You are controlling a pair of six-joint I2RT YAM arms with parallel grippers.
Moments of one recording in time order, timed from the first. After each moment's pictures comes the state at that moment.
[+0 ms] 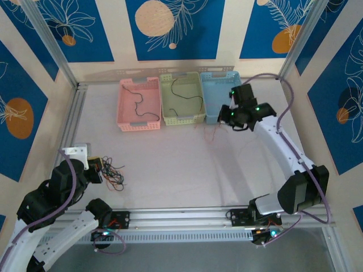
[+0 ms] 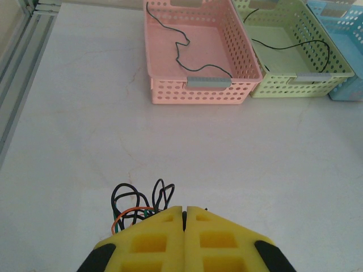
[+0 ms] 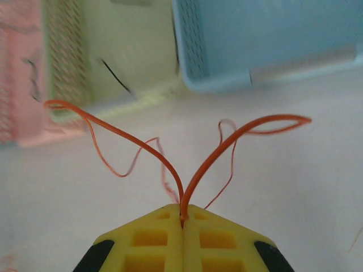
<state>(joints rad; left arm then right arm) -0.65 0.39 0.97 -1.18 -0.41 -0.46 0.29 1.40 1.36 -0.85 -0.12 0.53</state>
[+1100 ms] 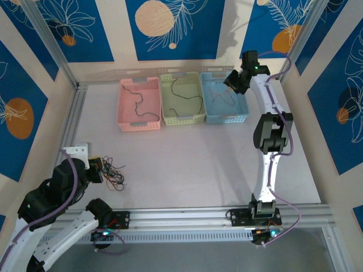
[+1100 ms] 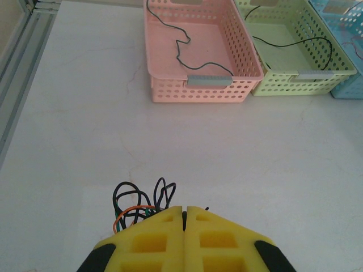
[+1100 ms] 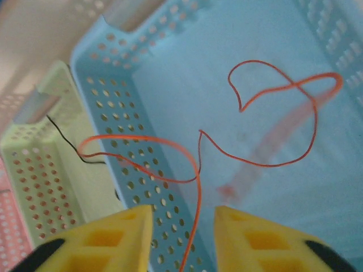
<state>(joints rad) -0.65 0.41 0.97 -1.18 -0.41 -0.46 0.04 2.24 2.19 -0.94 -0.26 0.66</state>
